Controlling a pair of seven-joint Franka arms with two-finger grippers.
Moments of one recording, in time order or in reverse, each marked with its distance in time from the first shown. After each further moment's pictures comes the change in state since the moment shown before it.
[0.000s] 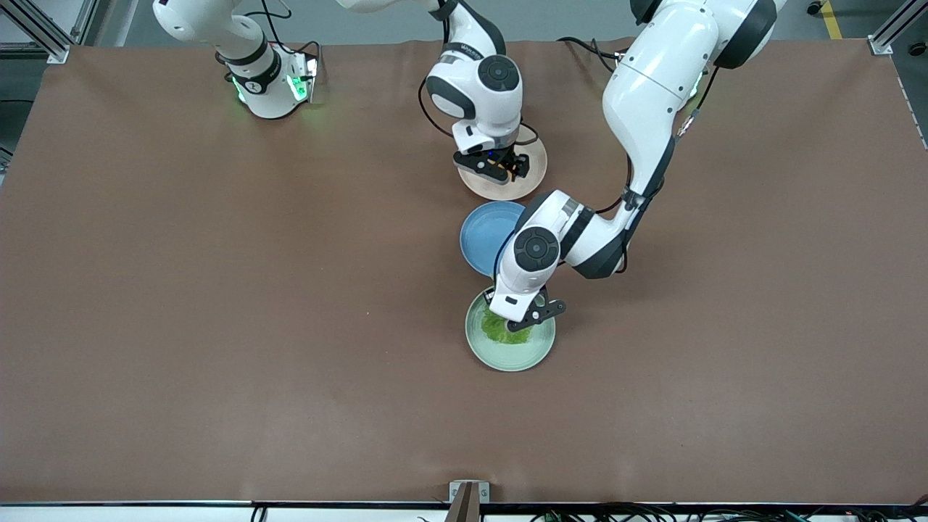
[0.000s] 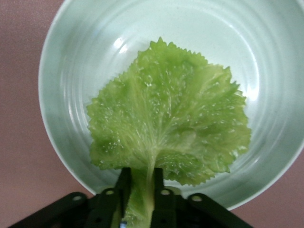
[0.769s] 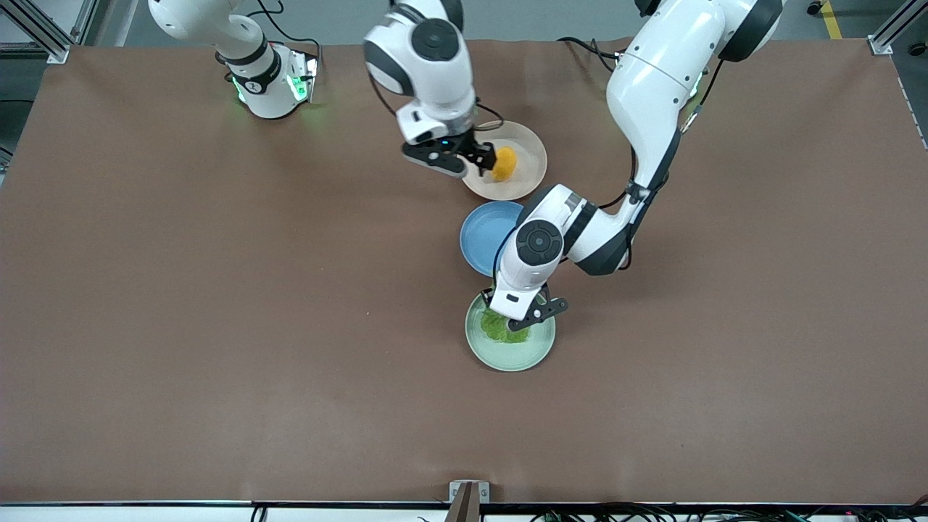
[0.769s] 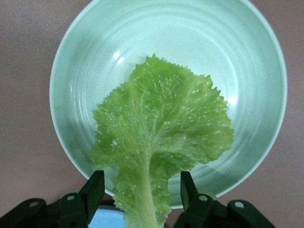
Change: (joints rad) left arm 0.002 -0.028 -0.002 -0.006 0.000 -0.001 -0.008; right arm -0.128 -0.249 0.008 -0.147 0.001 -0.042 -0.133
